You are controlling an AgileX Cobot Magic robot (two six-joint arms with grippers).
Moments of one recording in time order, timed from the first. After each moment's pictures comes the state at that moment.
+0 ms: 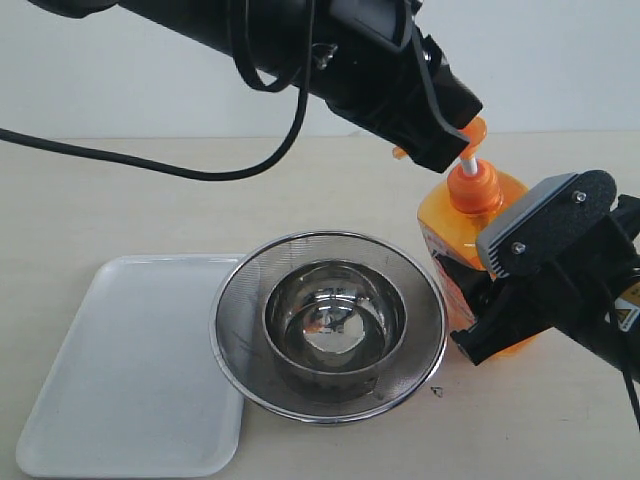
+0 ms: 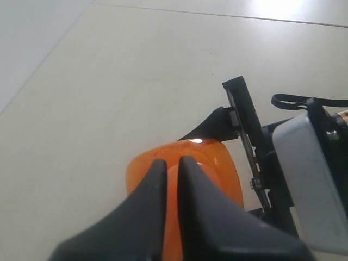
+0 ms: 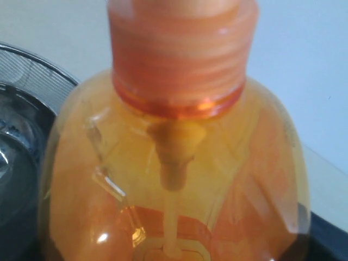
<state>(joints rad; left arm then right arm) -0.76 1.68 -1.43 -0.65 0.58 0.92 0.59 1.36 -0.29 0.26 -0.68 -0.57</state>
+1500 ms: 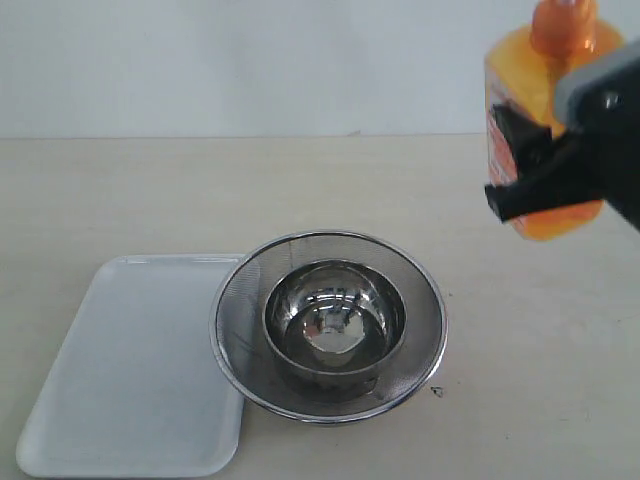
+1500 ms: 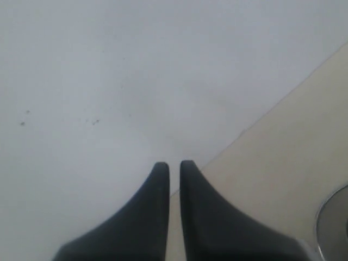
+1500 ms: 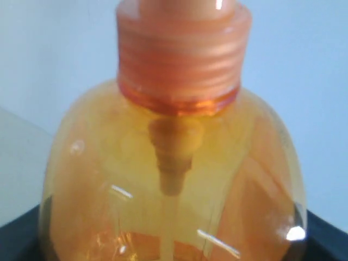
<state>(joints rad) -0.75 0.94 -1.29 0.60 0.80 -0.05 0.59 1.17 -0.42 0.50 -0.76 -0.79</state>
